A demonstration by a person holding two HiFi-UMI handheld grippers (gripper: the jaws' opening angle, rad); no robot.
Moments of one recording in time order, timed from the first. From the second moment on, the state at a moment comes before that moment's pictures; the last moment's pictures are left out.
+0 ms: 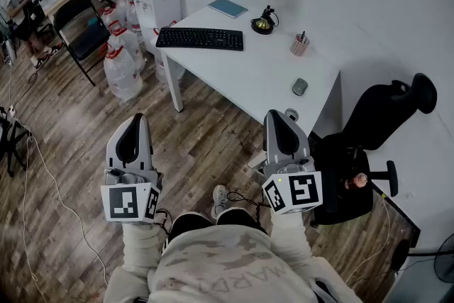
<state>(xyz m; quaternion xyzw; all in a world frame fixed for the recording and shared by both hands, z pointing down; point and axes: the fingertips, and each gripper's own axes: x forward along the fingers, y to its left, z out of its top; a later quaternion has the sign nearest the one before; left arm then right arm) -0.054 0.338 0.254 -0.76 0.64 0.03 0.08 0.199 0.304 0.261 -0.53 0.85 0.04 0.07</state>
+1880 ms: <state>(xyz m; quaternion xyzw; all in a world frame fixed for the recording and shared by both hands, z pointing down) -0.021 0.138 0.270 -0.75 0.66 0.02 0.08 0.211 0.088 0.288 -0.47 0.88 0.04 0.06</state>
